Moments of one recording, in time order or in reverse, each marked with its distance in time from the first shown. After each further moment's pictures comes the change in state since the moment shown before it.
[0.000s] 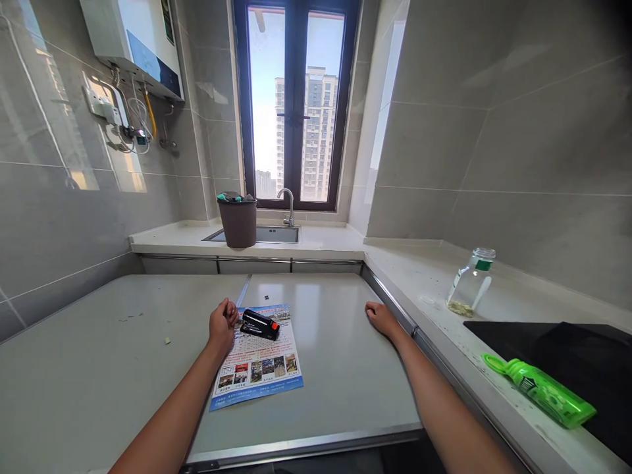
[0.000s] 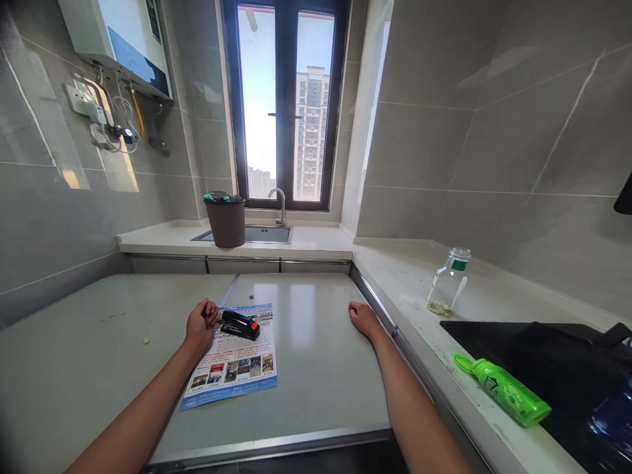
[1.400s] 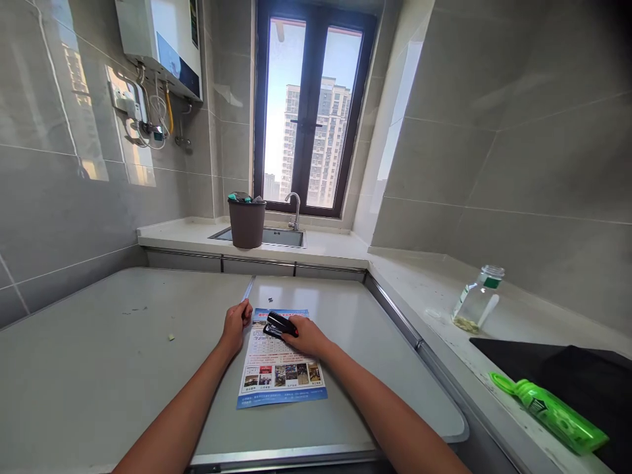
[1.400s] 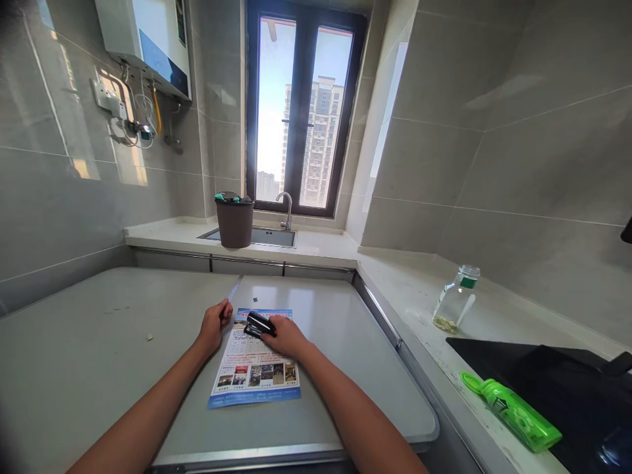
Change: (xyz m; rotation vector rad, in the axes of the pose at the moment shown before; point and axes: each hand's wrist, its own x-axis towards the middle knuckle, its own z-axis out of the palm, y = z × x) left_hand -0.010 -0.007 0.011 0.305 -0.118 -0.002; right_hand -0.009 -0.246 0.076 0.218 -0.202 -0.426
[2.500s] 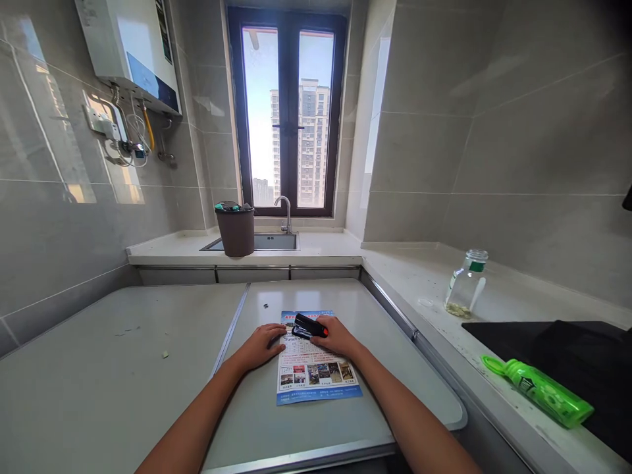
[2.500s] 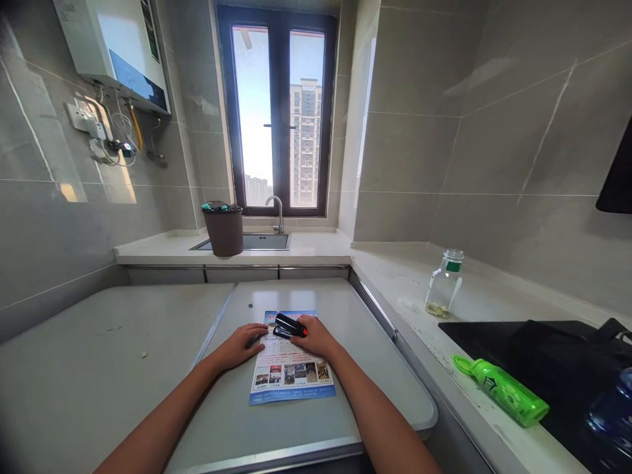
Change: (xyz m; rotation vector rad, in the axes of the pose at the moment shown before) left_hand -0.023 -0.018 0.030 1.070 -0.779 0.417; right_hand -0.055 0.058 -0.053 0.167 0.110 0.035
